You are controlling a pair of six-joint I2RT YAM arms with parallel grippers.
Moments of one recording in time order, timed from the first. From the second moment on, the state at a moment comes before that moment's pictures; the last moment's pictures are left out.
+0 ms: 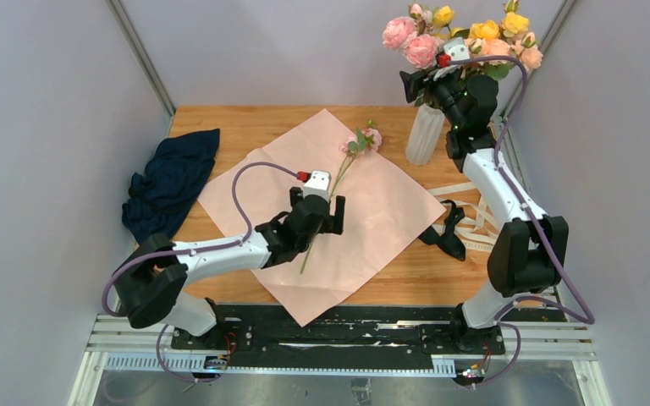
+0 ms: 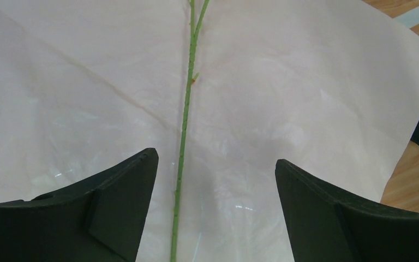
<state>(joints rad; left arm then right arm) -0.94 1.41 0.75 0.18 -0.53 -0.41 0.14 1.63 1.41 0.45 -0.32 -0.18</state>
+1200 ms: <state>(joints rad) -0.64 2.03 1.39 -0.32 -0.03 -0.11 0.30 1.11 0.94 0.52 -0.33 -0.12</state>
